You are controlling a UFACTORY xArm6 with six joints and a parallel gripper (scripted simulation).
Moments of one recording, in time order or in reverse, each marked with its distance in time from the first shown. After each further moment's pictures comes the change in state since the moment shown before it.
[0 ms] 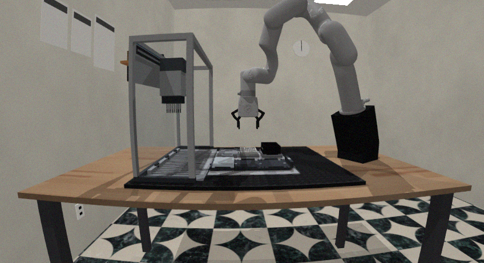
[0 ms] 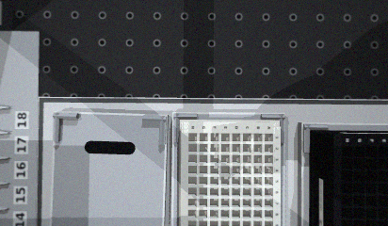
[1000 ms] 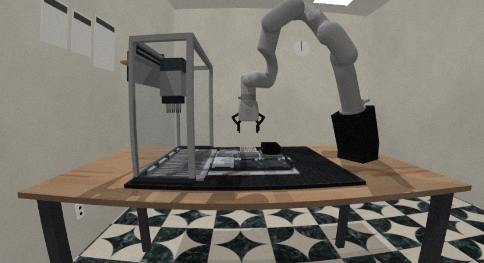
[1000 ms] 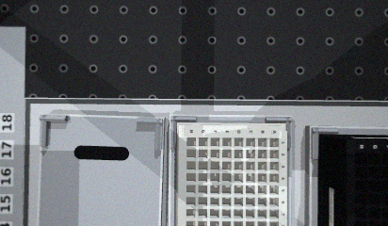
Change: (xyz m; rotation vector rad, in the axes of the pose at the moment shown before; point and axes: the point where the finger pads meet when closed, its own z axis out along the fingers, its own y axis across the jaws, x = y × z) arm 0.003 0.001 0.020 0.002 -0.003 -0.001
